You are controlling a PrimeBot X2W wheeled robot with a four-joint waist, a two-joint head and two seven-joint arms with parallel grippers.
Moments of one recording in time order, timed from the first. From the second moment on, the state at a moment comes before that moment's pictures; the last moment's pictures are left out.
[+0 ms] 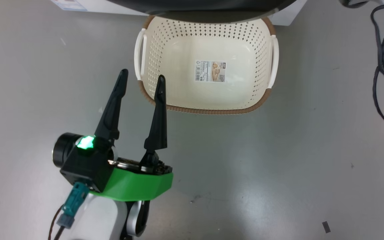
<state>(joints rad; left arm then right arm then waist) -0.44 0.03 -0.35 -0.04 -0.26 0.16 -0.25 -1.24 -0.12 0.00 0.69 1.57 0.13 0.69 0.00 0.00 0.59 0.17</state>
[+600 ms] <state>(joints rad) -0.44 0.03 -0.34 -0.01 -0.25 0.16 -0.25 -1.14 -0.09 0.03 0.66 1.61 0.13 0.70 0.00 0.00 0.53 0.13</state>
